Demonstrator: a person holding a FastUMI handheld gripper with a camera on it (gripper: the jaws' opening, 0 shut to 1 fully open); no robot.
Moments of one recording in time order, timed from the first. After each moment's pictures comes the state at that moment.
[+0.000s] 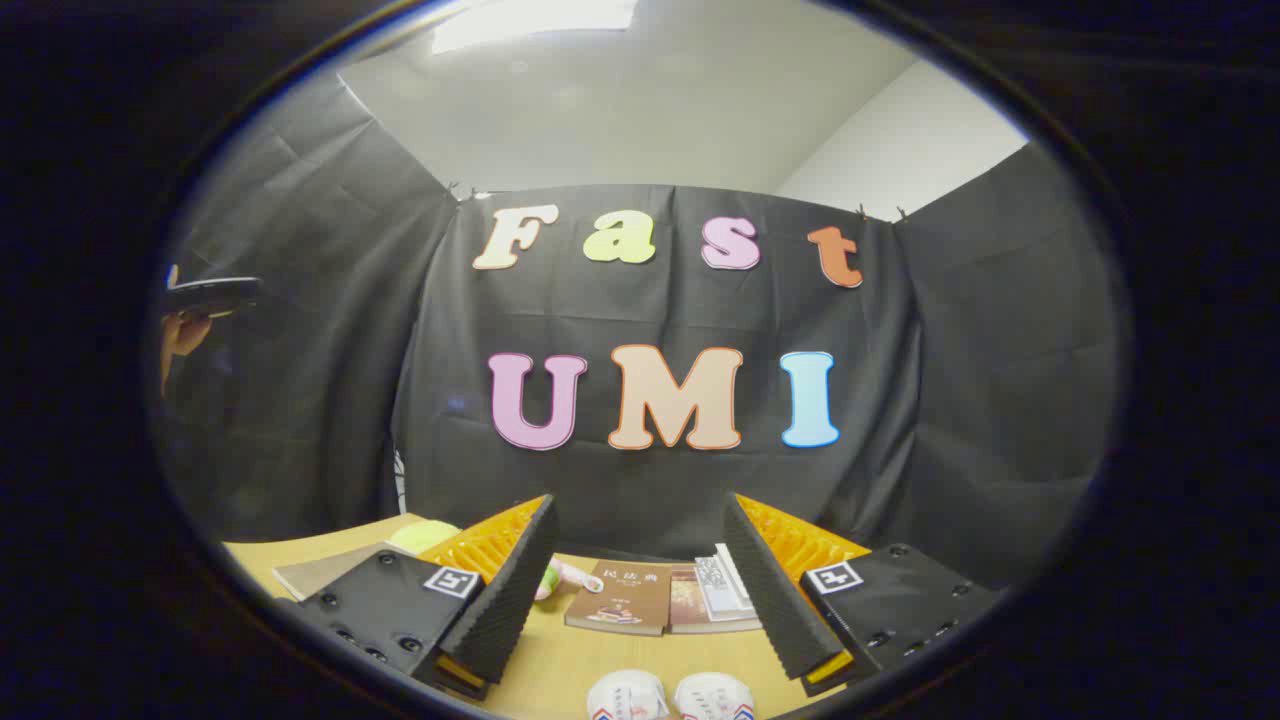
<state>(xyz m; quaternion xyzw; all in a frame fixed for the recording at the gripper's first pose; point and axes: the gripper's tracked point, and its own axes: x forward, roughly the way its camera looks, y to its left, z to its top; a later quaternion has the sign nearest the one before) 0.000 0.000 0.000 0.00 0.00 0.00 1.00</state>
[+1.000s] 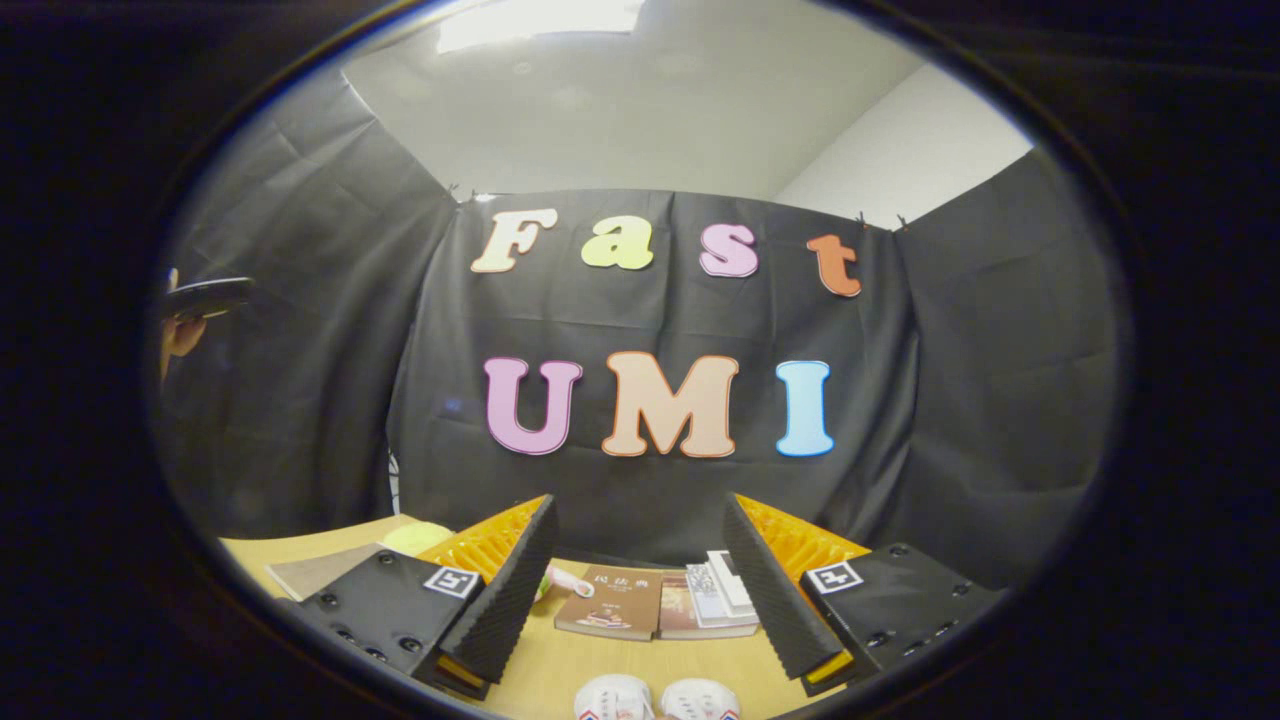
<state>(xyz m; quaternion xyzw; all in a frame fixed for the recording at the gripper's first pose) 0.003 -0.009 0.011 -0.01 -0.01 0.00 1.00</state>
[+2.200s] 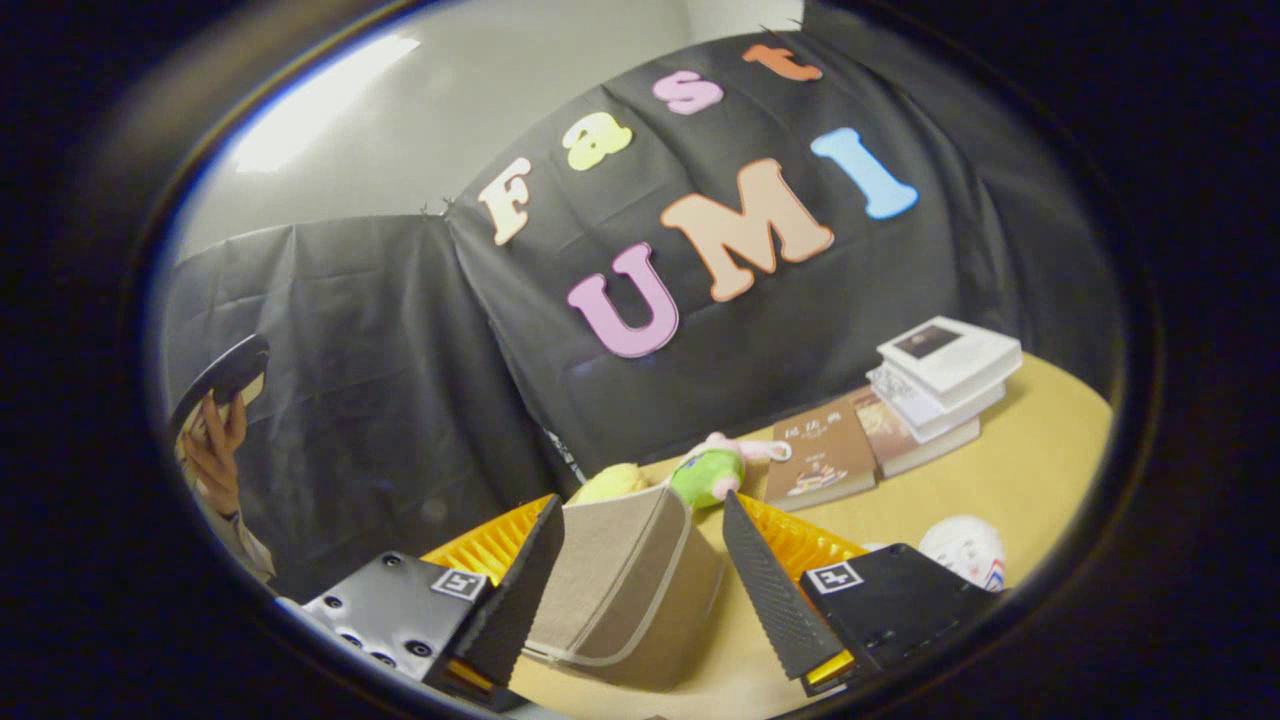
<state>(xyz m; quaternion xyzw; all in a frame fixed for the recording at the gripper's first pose) -0.026 0.106 -0.133 0.30 0.20 0.16 0.92</state>
